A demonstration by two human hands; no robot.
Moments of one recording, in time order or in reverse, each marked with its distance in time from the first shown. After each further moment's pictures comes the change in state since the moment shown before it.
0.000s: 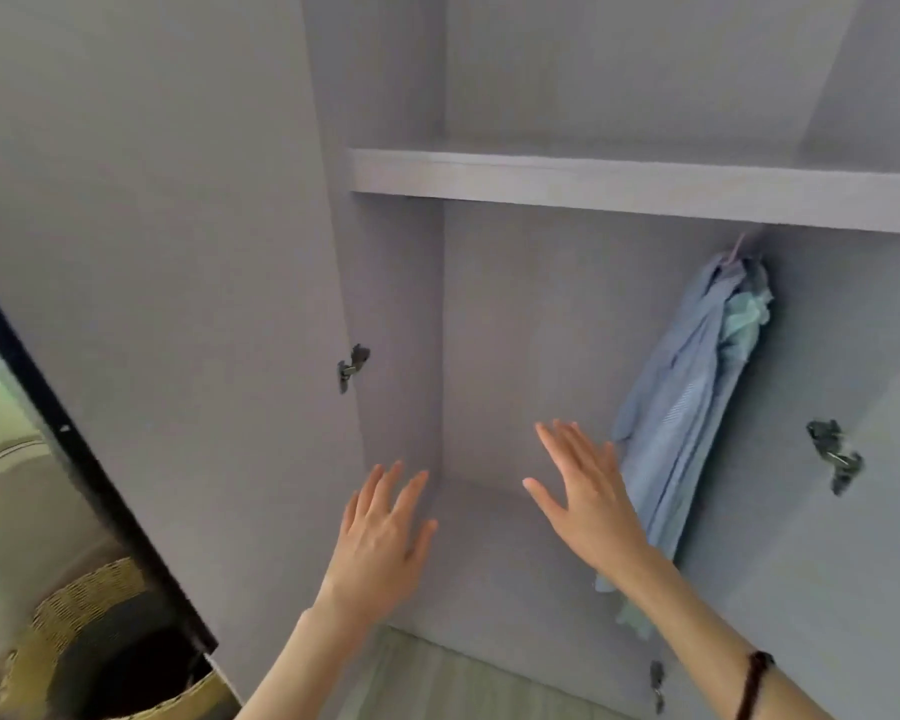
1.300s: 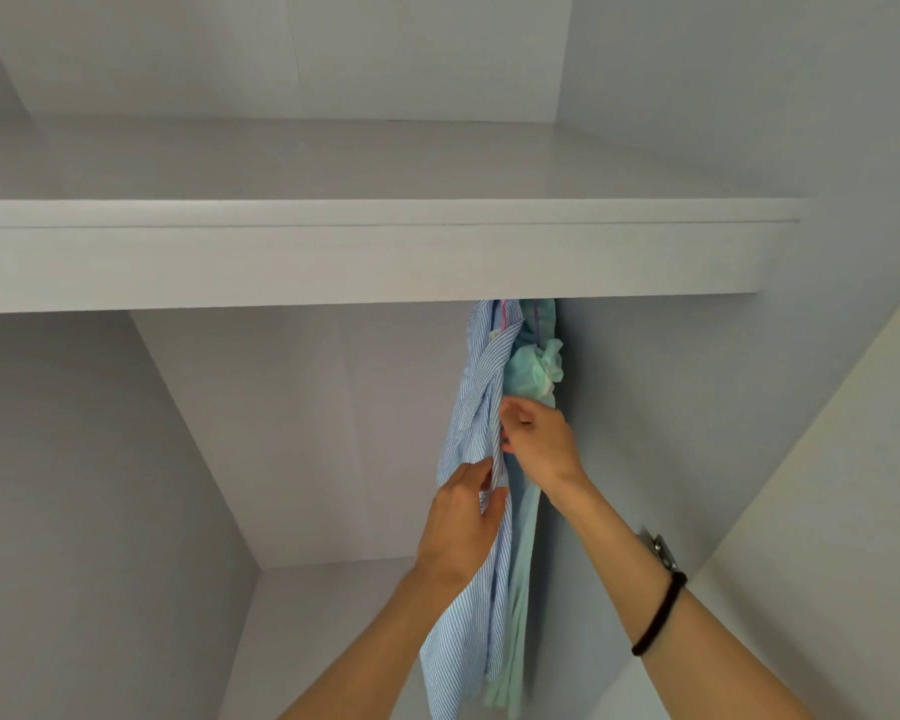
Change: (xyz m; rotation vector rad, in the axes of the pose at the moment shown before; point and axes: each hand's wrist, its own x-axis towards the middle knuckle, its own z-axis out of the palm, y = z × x) left_hand 0.356 0.298 0.202 -0.739 -0.185 0.258; right_hand 0.212 0.322 -0.072 0.626 0.242 0.744
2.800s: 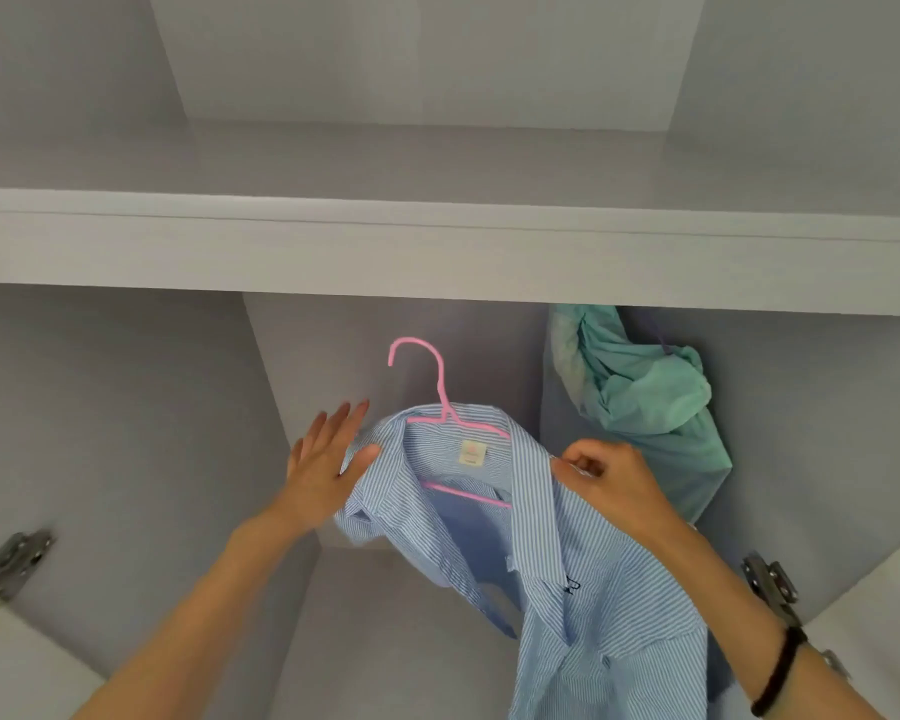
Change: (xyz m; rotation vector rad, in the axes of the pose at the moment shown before) left_hand -0.024 -0.122 -0.203 0.384 0.038 -0.177; right_hand -0.030 0.003 0.024 -0.180 -0.149 -0.348
